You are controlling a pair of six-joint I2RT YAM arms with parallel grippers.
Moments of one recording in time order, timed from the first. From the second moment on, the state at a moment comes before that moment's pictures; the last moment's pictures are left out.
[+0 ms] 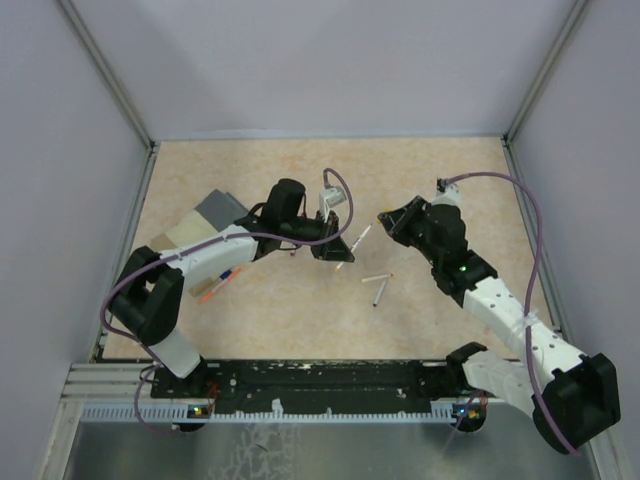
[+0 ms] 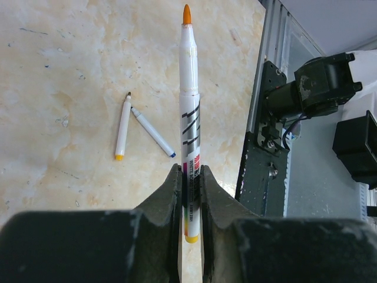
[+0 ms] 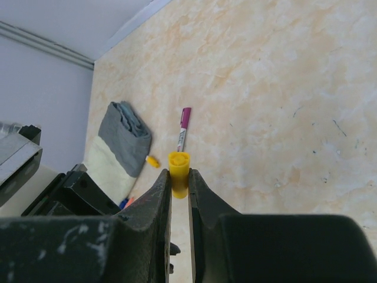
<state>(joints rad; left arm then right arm) -0.69 1.66 1.09 0.04 0.81 -0.24 0.45 0.98 0.70 -0.02 0.09 0.83</state>
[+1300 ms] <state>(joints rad) -0.70 1.66 1.09 0.04 0.81 -0.23 0.40 0.98 0.67 0.04 -0.06 0.89</state>
